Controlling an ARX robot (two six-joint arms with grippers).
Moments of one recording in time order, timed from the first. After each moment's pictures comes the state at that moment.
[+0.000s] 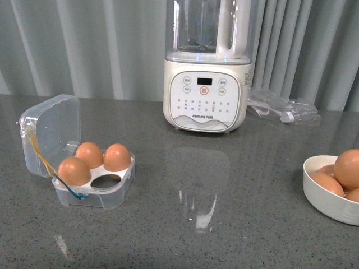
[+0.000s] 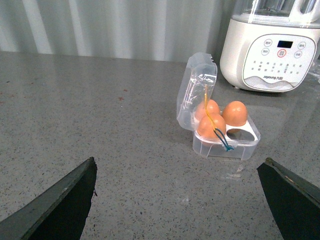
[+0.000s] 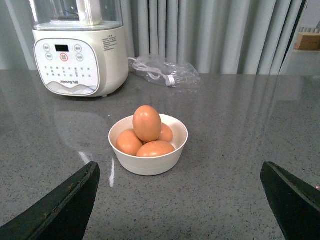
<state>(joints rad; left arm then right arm) 0.00 0.00 0.03 0.00 0.00 0.00 0.00 0.00 0.01 0.00 0.00 -0.01</state>
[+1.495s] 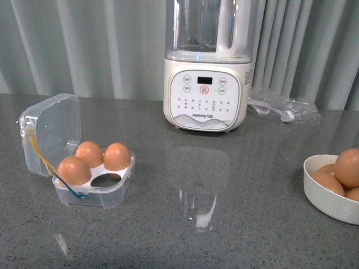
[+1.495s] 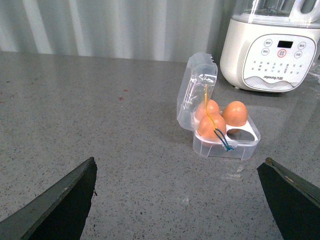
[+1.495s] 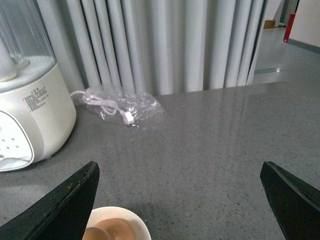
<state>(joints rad) 0.00 0.00 0.03 0.00 0.00 0.00 -0.09 1.12 0.51 0.57 0.09 0.06</state>
